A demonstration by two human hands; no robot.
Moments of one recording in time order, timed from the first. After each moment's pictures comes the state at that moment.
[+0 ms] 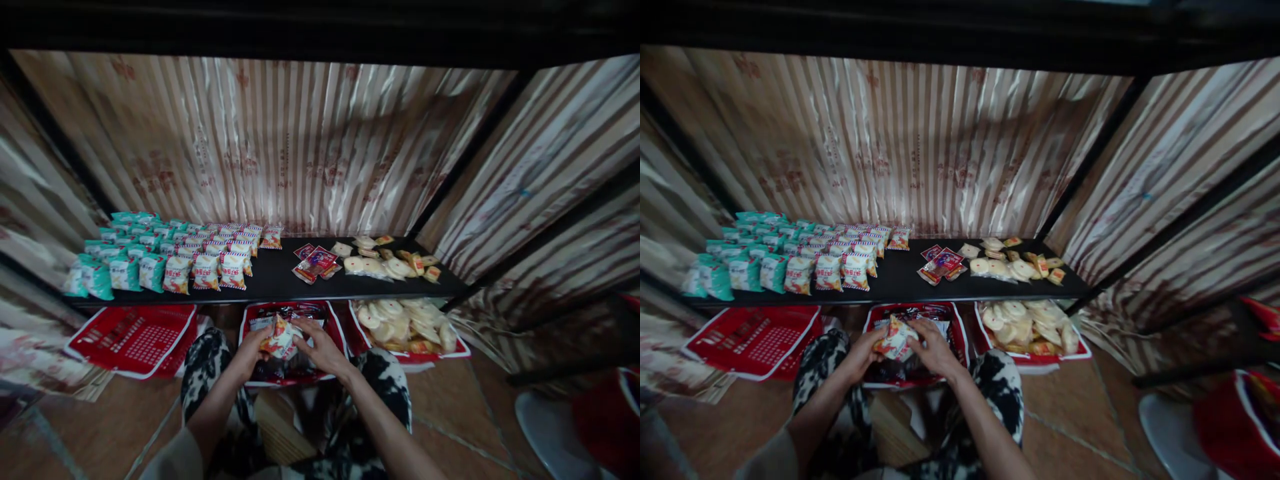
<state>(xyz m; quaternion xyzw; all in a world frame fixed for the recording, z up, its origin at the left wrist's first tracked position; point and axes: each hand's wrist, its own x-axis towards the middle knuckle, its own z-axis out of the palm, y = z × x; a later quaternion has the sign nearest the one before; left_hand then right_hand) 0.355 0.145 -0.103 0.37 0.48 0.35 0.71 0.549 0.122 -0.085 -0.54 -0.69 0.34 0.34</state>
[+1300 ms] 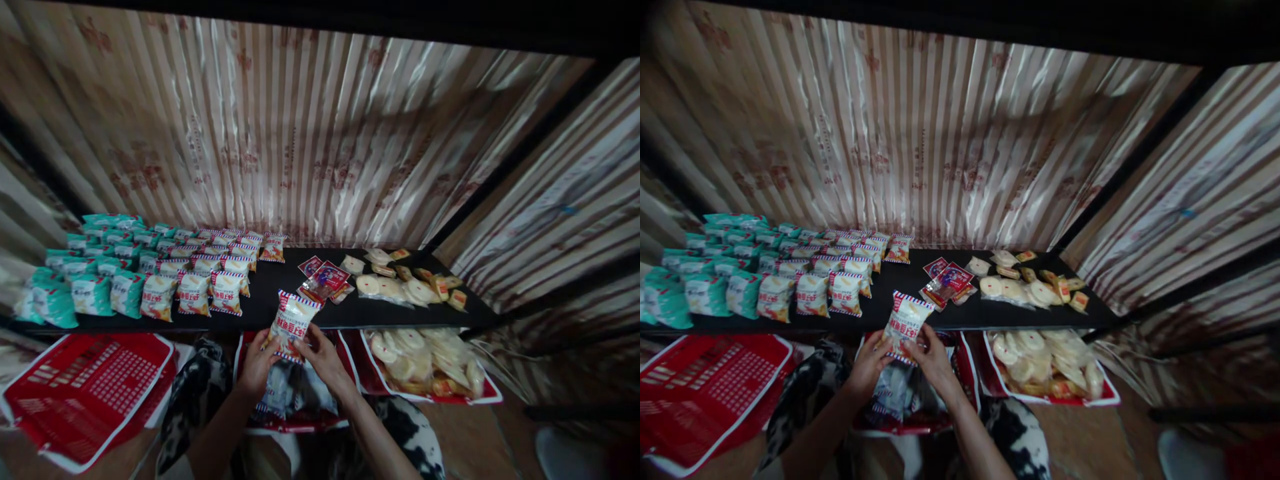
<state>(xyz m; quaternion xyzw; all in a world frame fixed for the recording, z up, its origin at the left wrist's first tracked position) 0.392 0.217 -0.106 0.23 0.44 0.50 0.71 0.534 0.204 -0.087 -0.51 -0.42 0.54 0.51</state>
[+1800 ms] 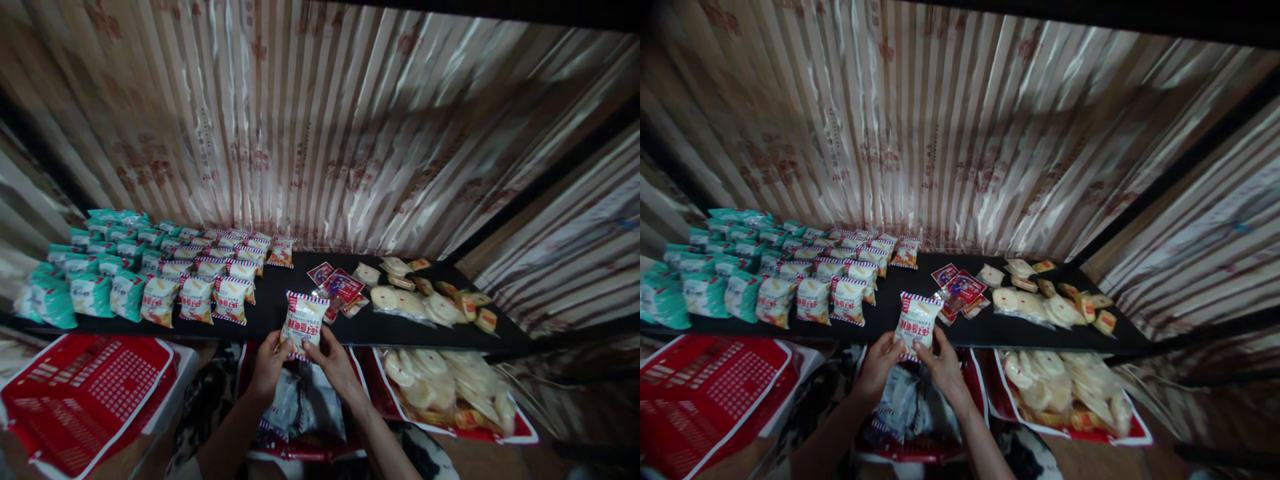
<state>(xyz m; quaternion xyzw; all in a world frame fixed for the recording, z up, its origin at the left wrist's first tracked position) 0.404 0.249 -0.114 0.29 0.47 0.48 0.67 0.548 0.240 -0.101 -0.53 -0.46 0.52 0.48</state>
